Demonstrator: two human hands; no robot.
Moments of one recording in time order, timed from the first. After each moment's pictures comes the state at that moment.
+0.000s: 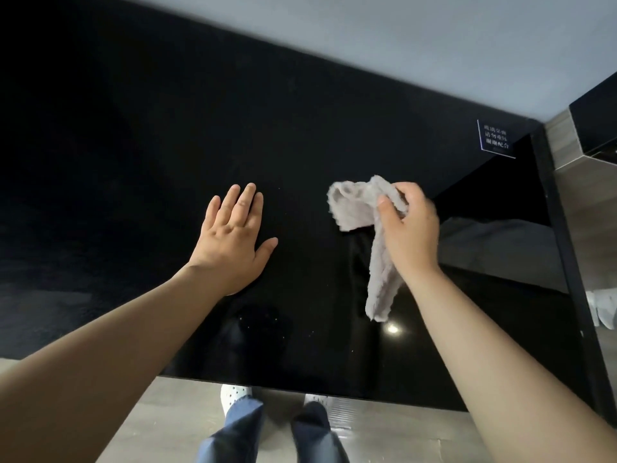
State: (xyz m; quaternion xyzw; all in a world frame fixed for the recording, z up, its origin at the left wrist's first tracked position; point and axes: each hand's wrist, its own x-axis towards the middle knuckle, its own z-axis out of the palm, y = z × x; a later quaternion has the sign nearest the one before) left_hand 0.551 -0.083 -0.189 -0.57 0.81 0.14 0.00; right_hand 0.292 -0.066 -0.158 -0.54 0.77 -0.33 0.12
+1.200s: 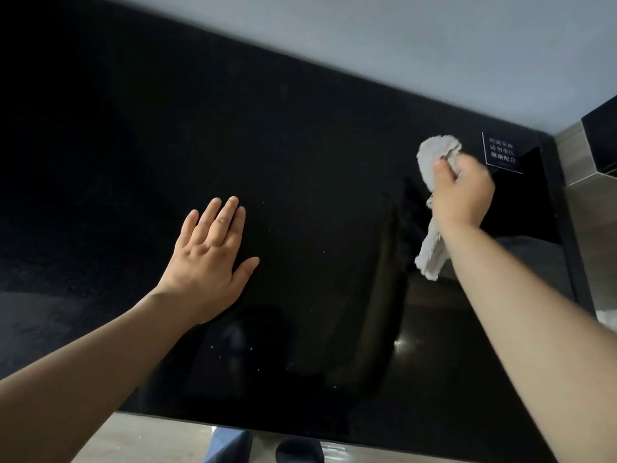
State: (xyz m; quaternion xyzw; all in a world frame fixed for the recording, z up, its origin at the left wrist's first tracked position) left_hand 0.558 -0.077 -0.199 -0.56 0.82 0.13 -0.03; right_hand 0.201 -0.148 -0.159 -0.48 0.81 -0.32 0.02
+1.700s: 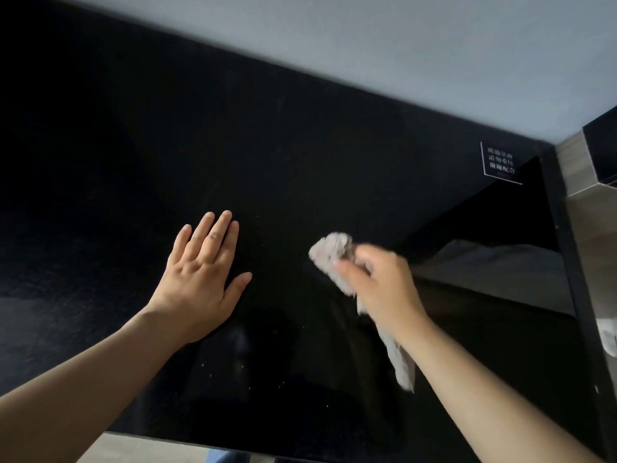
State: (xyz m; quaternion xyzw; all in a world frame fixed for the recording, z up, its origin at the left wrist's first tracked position) left_hand 0.553 -0.081 -0.206 -0.57 0.81 0.12 -0.02; right_hand 0.289 -0.058 -0.161 -0.63 0.68 -0.24 0.29
